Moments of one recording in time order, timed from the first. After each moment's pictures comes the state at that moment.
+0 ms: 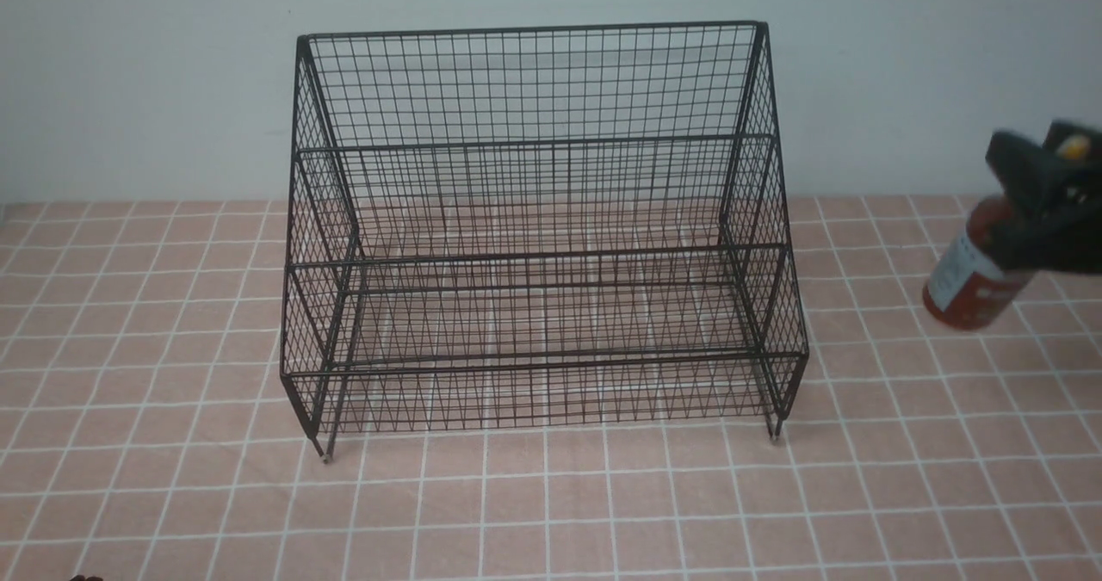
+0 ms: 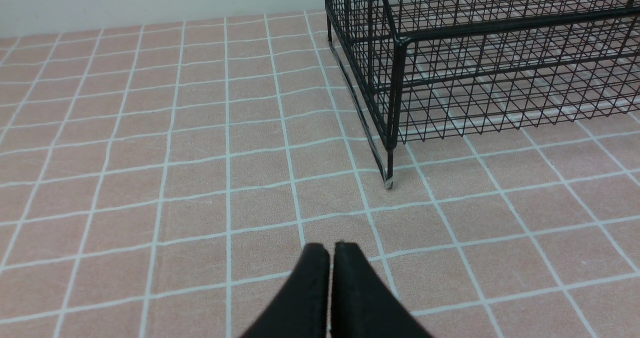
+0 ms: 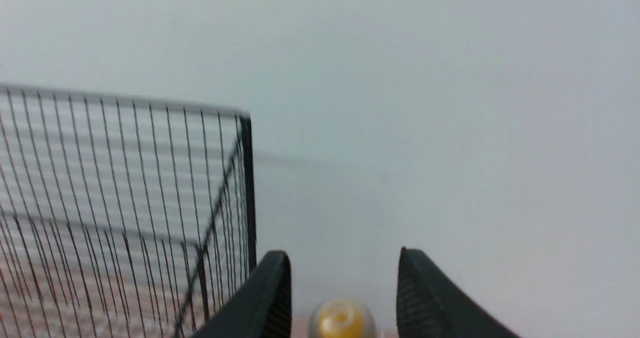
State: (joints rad) right arm 0.10 1.12 -0.60 -0.23 -0.38 0.18; left arm -0.08 -0.01 0.03 -0.12 0.37 0.14
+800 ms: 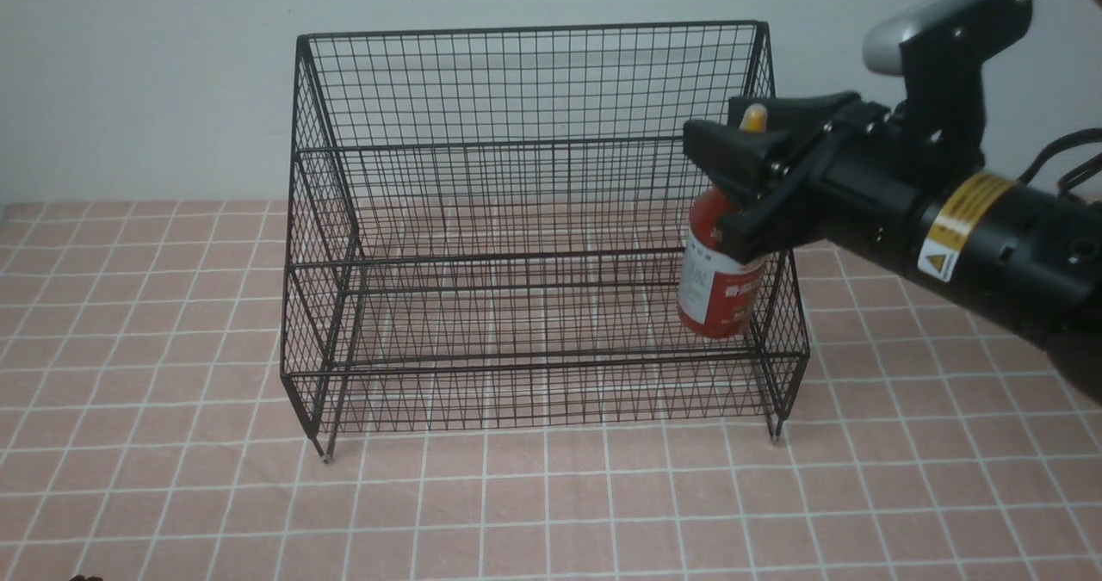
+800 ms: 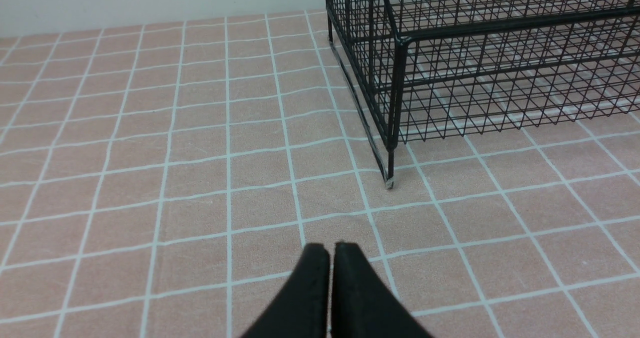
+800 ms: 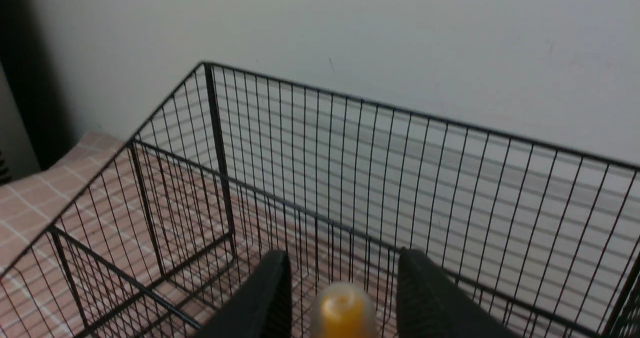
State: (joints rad) right arm 0.42 1.45 -0.83 -0.48 -0.38 0.43; left arm -0.08 -0.01 0.03 -0.12 0.37 0.14
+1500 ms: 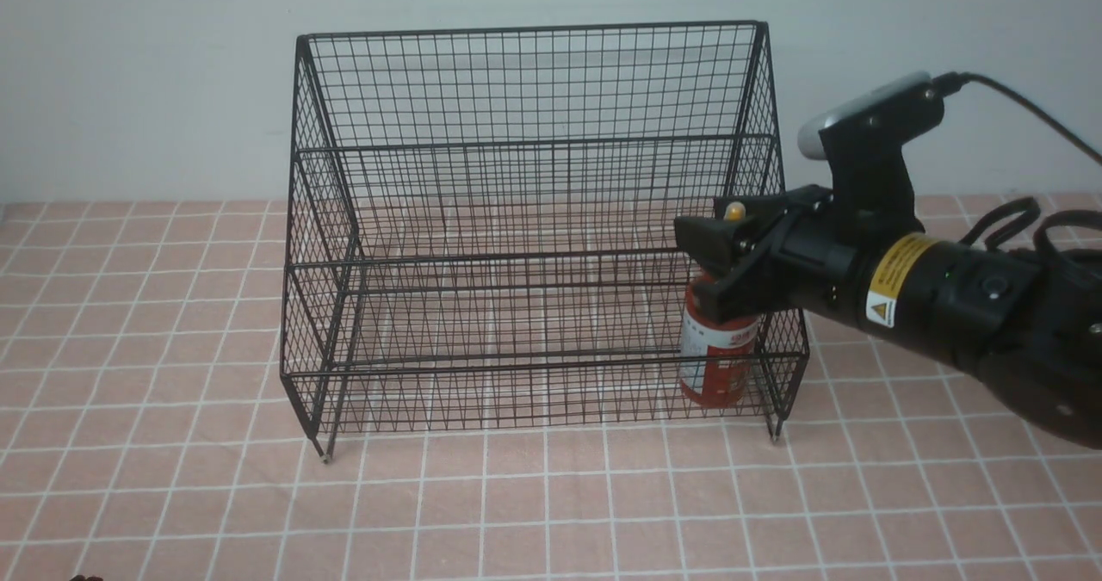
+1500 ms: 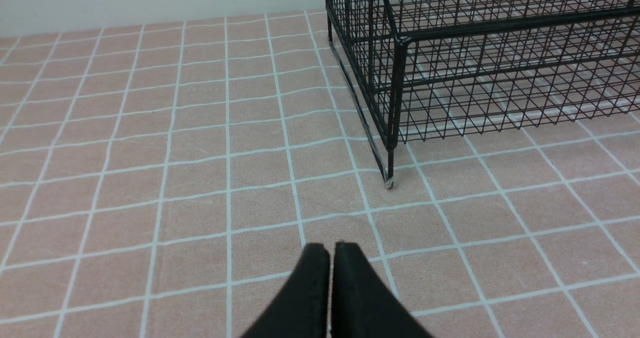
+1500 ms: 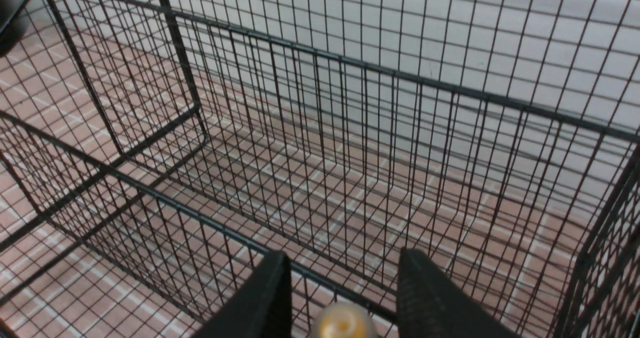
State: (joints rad) right arm 0.42 1.56 -0.81 -0.46 -0.30 0.44; left arm -0.08 -0.01 0.03 -0.12 0.37 0.14
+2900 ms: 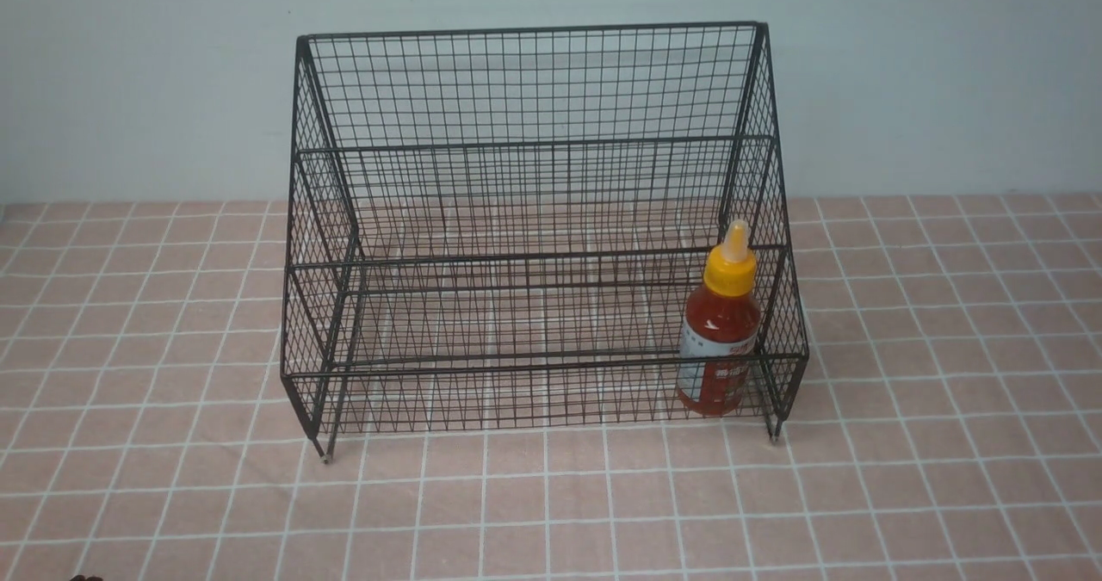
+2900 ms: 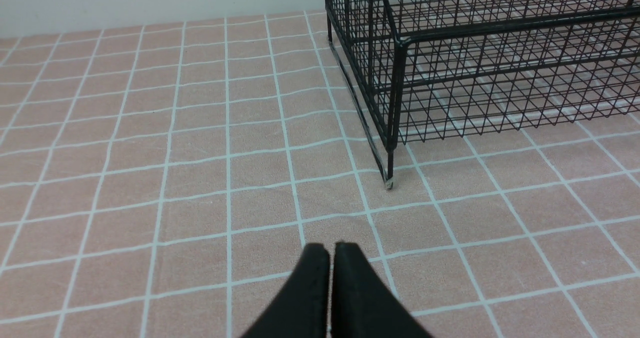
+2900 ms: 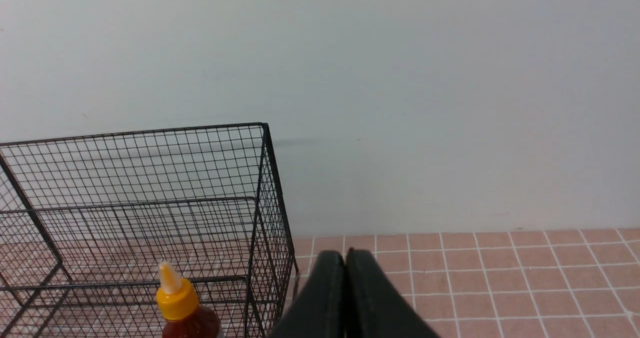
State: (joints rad) right arm 0.29 0.39 -0.80 -0.26 0.75 0.40; left arm -0.08 -0.01 0.03 -0.12 0.37 0.14
